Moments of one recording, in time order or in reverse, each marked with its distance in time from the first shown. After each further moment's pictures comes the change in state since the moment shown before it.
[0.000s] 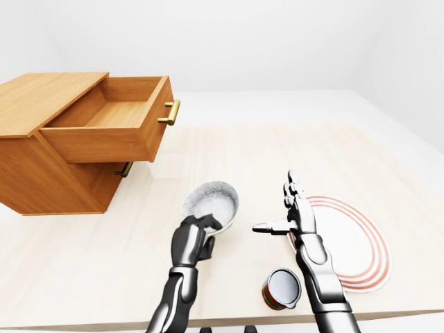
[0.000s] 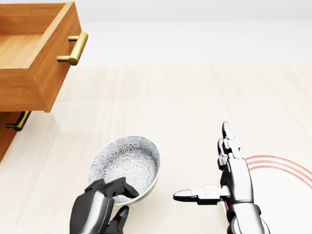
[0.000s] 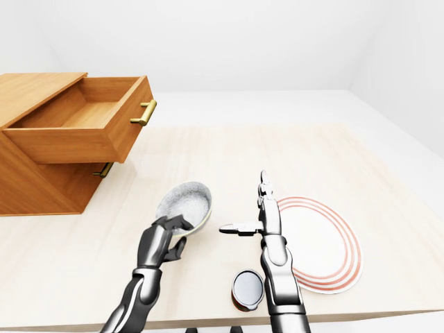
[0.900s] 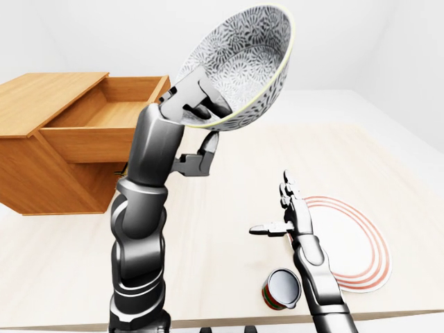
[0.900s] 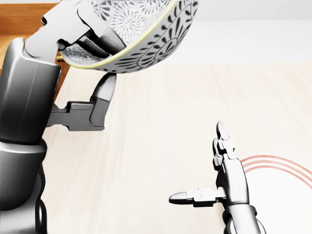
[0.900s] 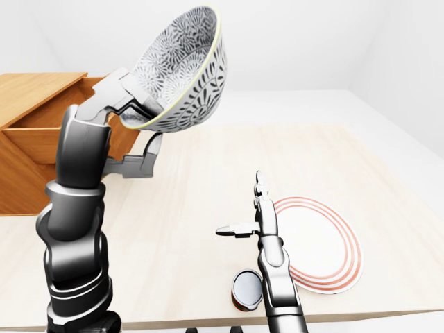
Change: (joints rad) left arm -0.580 0.001 0.225 -0.684 -0.312 0.175 -0.602; right arm 0.010 0.009 0.025 -0.009 -0.018 -0.010 0.010
